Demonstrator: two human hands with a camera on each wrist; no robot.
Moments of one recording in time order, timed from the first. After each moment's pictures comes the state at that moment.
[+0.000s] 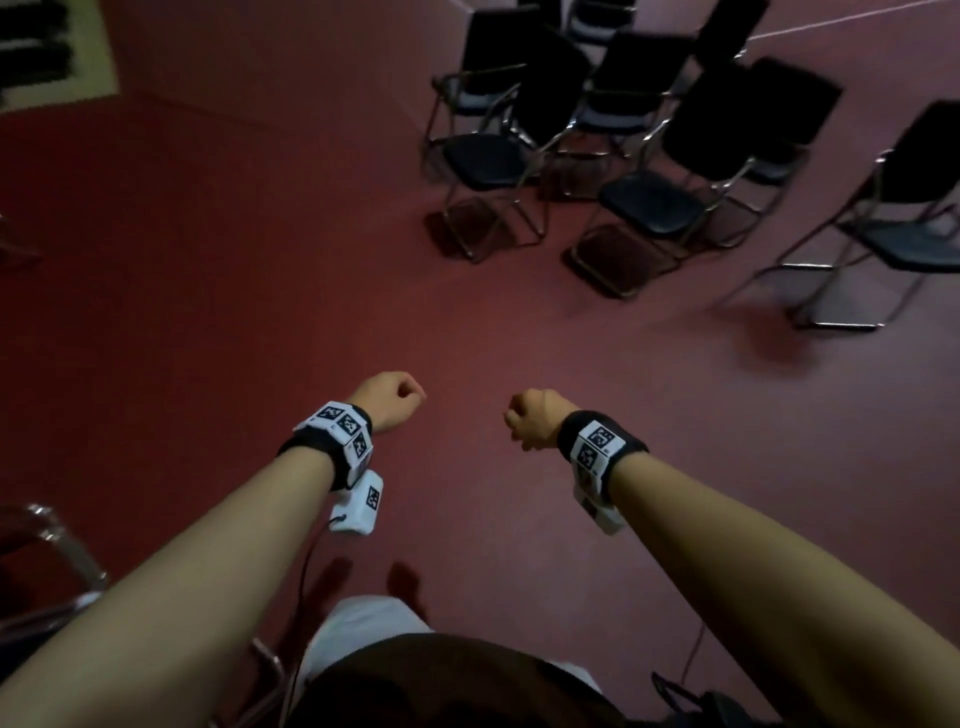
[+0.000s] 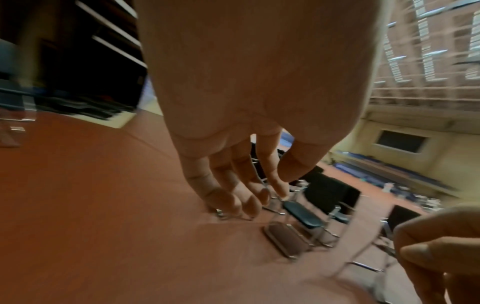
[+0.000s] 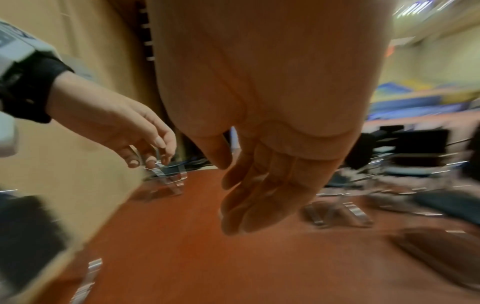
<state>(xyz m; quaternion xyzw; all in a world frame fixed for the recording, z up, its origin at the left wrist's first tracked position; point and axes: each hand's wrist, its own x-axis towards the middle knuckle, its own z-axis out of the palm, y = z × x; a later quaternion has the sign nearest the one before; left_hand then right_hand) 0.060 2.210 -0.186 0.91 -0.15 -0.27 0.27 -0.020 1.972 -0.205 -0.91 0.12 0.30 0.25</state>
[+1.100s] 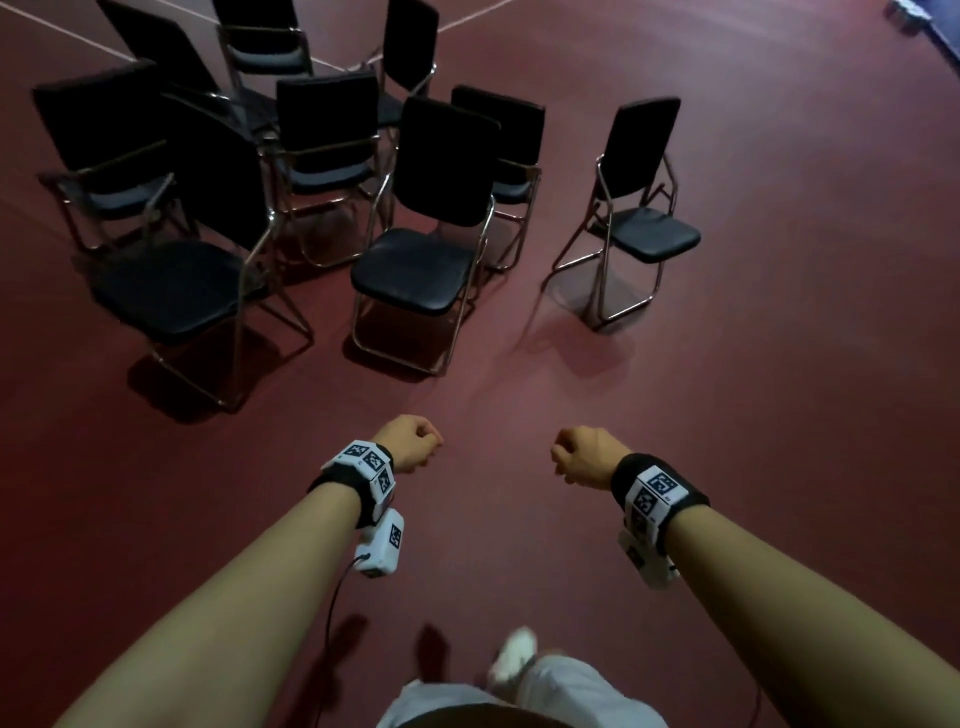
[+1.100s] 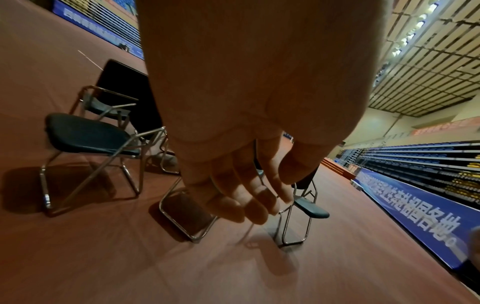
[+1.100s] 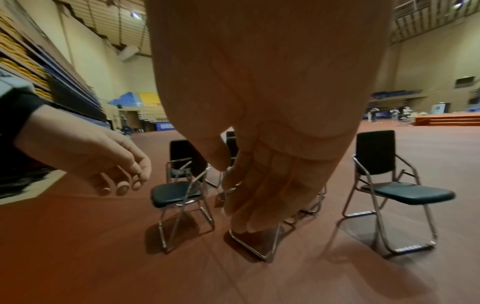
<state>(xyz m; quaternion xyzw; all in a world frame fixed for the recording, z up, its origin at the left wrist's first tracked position) 0.378 1.556 -0.228 0.79 -0.33 -0.44 0.27 0.140 1.401 -0.182 -0.84 0.43 0.19 0.27</state>
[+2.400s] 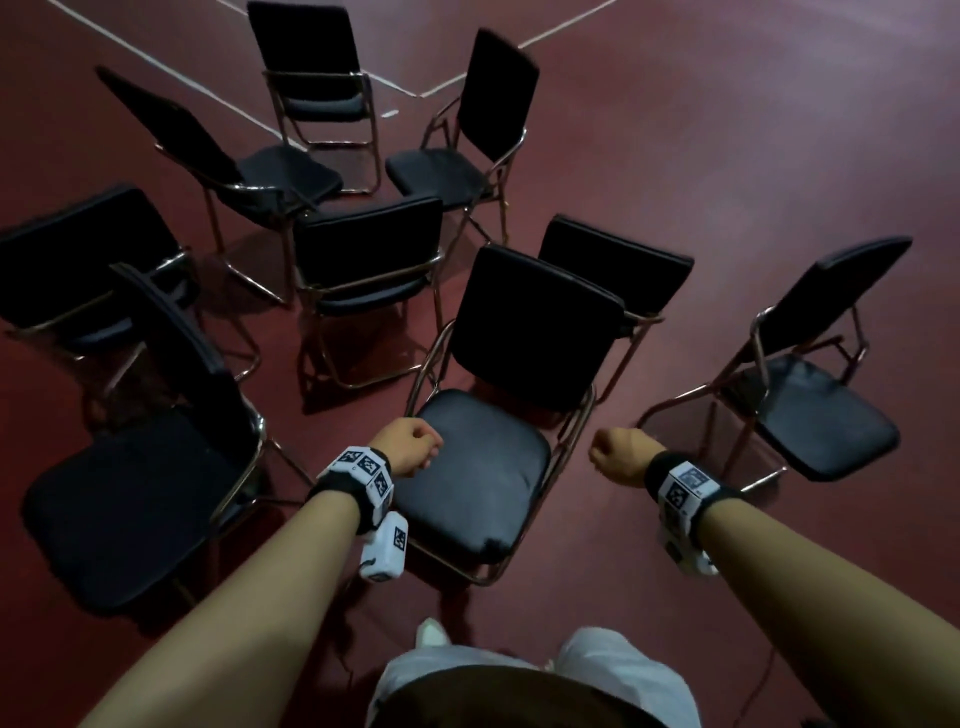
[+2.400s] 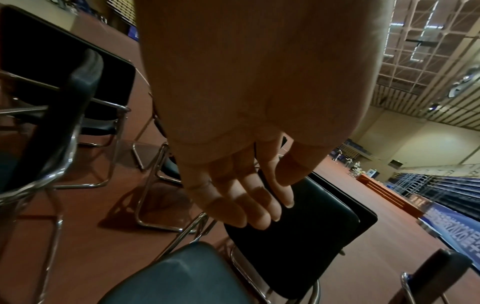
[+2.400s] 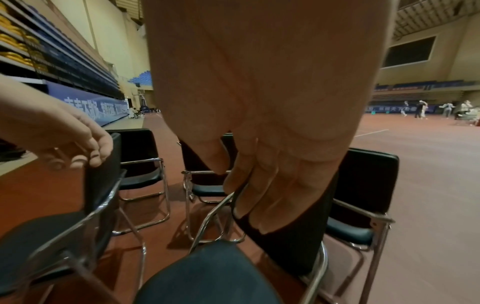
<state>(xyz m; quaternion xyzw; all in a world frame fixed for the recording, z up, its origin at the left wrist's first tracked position) 0.974 0.965 -0.237 0.81 -0.22 -0.44 0.32 0.738 0.739 -0.205 -0.88 0.38 0.25 0.16</state>
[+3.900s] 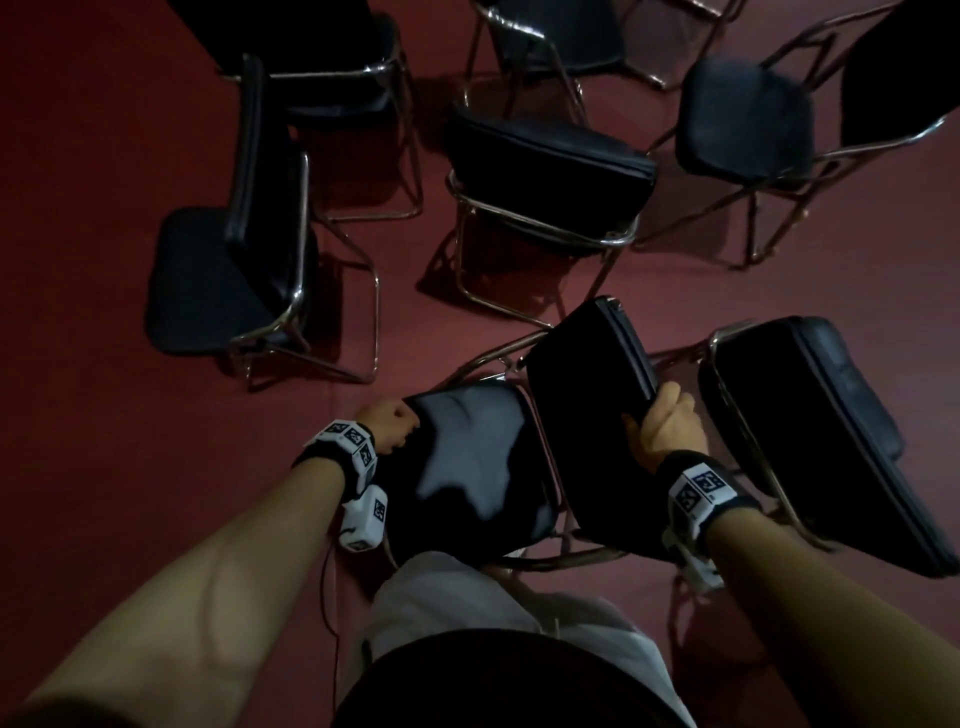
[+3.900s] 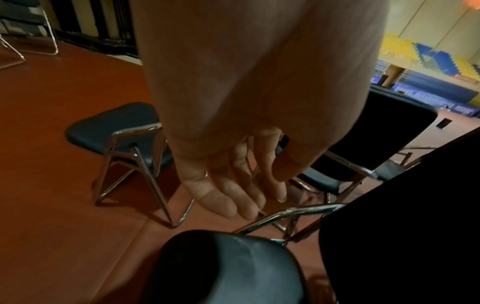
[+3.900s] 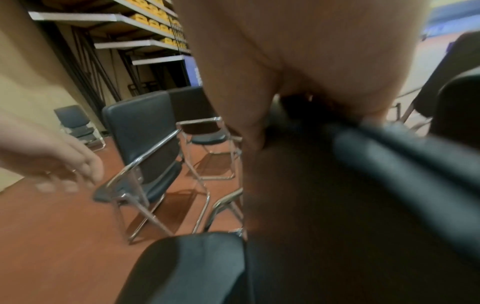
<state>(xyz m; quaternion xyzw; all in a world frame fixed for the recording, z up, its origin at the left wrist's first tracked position) 1.050 0.818 -0.363 0.83 0.20 -0.39 0.34 1.020 0.447 -0.307 -0.94 0.21 0.19 0.17</state>
